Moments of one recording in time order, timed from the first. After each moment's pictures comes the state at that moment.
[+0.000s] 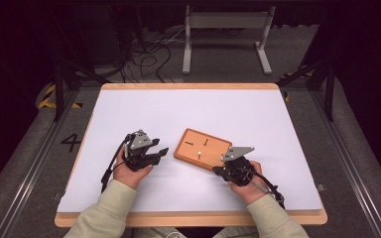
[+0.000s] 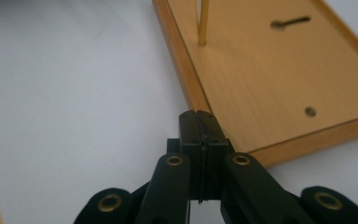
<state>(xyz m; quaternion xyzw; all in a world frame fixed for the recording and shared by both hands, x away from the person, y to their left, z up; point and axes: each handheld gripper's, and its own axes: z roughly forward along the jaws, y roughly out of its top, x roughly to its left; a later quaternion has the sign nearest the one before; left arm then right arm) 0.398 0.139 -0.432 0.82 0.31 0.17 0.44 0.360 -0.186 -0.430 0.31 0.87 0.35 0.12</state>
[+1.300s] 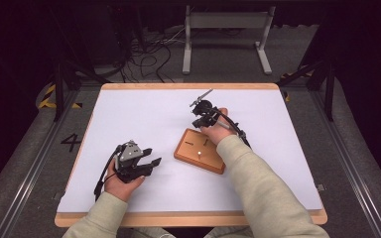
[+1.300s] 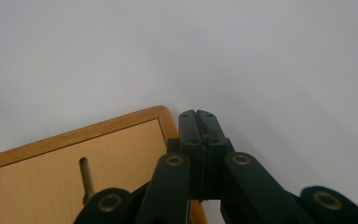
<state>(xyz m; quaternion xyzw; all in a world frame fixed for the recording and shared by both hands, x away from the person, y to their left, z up) 0.374 0.160 -0.443 0.82 0.33 0.17 0.44 0.532 -0.109 -0.404 0.33 0.90 0.26 0.12</state>
